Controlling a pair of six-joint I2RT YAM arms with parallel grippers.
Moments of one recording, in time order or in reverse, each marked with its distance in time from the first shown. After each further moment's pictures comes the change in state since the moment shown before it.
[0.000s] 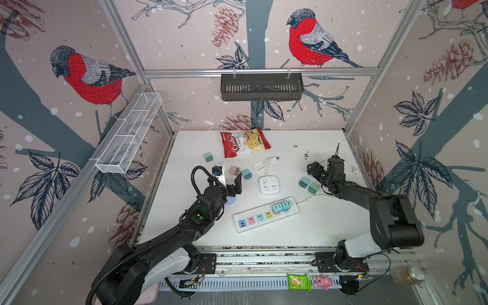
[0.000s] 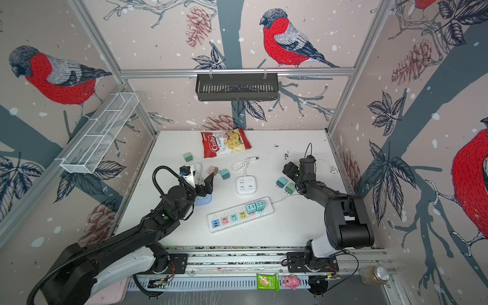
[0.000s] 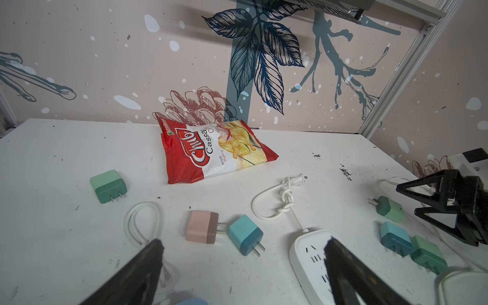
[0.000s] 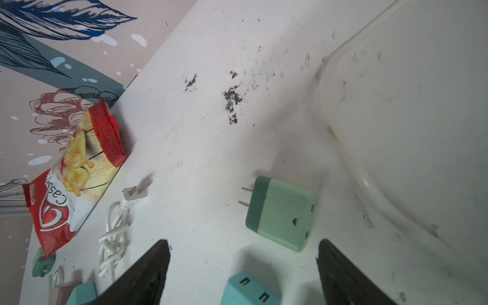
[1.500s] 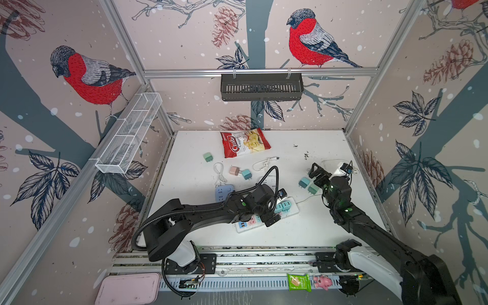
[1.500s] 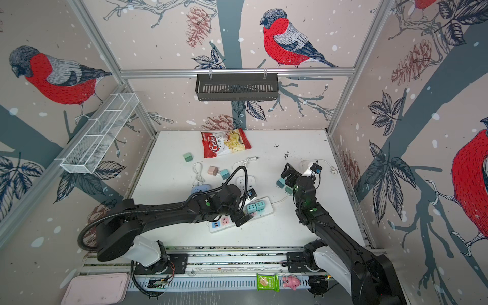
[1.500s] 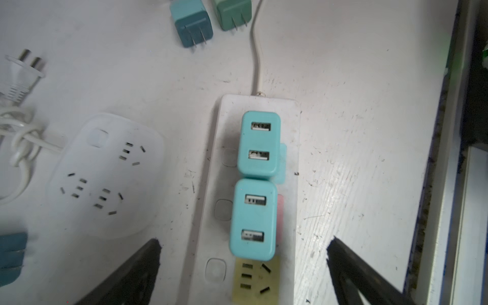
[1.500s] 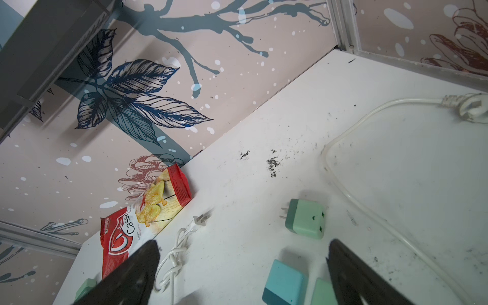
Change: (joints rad) left arm -0.385 0.484 0.475 -0.628 0.377 0.382; right arm 0.255 -0.618 -0.339 0.169 0.460 0.017
